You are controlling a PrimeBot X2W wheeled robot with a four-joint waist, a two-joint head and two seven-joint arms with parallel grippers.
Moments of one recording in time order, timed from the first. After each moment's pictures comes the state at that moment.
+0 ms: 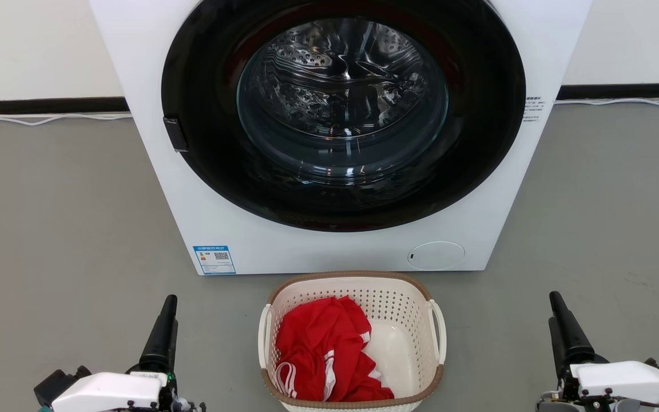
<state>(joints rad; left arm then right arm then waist) -0.04 0.03 0.05 0.31 -1.43 -0.12 0.03 -0.04 -0.04 -0.10 0.31 1.39 0.12 0.04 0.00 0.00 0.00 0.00</state>
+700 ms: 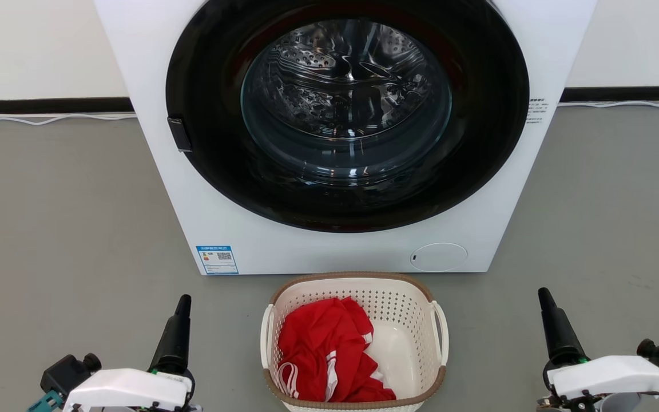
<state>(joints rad) -0.03 0.03 0.01 0.29 -1.14 -0.11 -0.02 -0.04 -0.06 -0.06 0.30 1.03 0.12 -0.02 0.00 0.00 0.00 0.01</state>
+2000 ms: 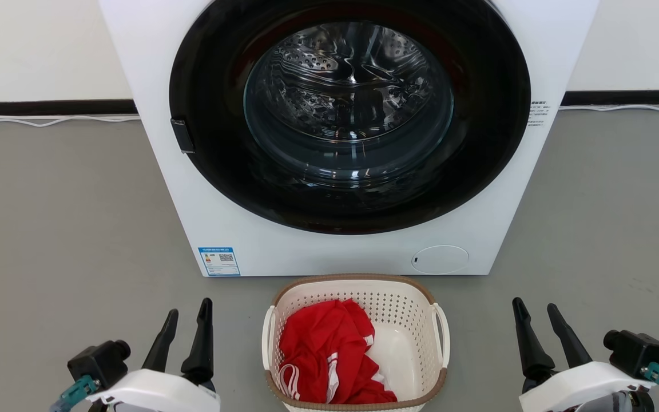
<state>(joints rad) -0.02 0.03 -0.03 0.27 -0.58 -0.11 -0.14 -0.04 -0.11 0.03 0.33 0.52 0.12 -0.13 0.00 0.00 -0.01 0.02</state>
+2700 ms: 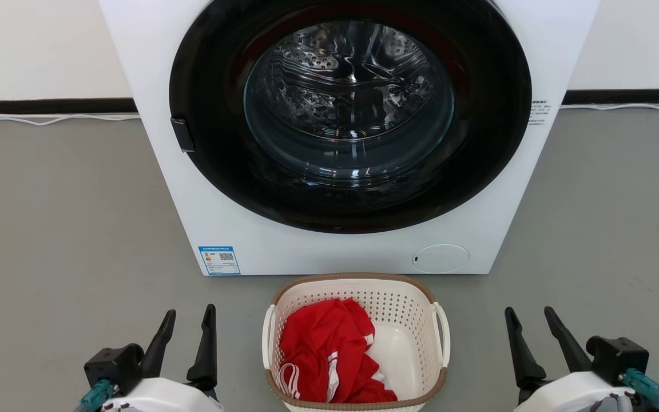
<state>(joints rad) -0.01 0.04 -0.03 0.27 -0.36 -0.10 -0.19 -0.04 -0.10 0.03 0.38 0.30 0.12 -0.19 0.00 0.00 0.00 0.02</state>
